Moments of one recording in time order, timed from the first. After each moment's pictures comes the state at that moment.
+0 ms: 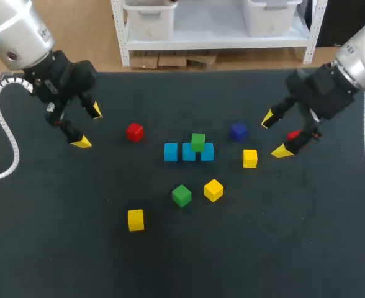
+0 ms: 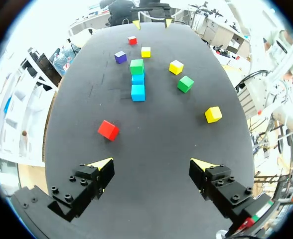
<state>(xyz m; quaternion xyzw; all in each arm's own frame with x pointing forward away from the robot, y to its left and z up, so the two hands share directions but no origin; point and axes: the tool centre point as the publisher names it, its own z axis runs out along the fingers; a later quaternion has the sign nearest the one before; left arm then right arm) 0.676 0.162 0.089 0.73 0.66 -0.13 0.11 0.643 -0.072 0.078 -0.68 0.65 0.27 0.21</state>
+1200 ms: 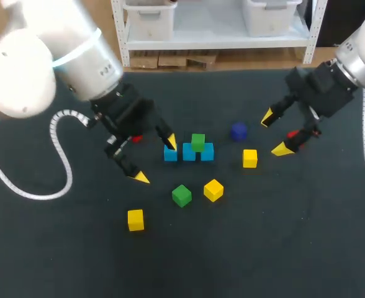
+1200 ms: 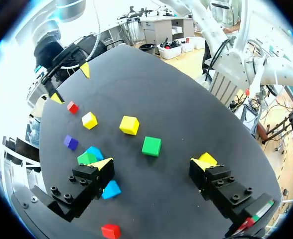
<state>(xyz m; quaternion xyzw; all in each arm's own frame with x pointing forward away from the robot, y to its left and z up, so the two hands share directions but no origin) 0.588 0.013 0.073 0.87 0.42 -0.19 0.16 0.646 -0.072 0.078 -0.68 0.65 0.27 0.21</state>
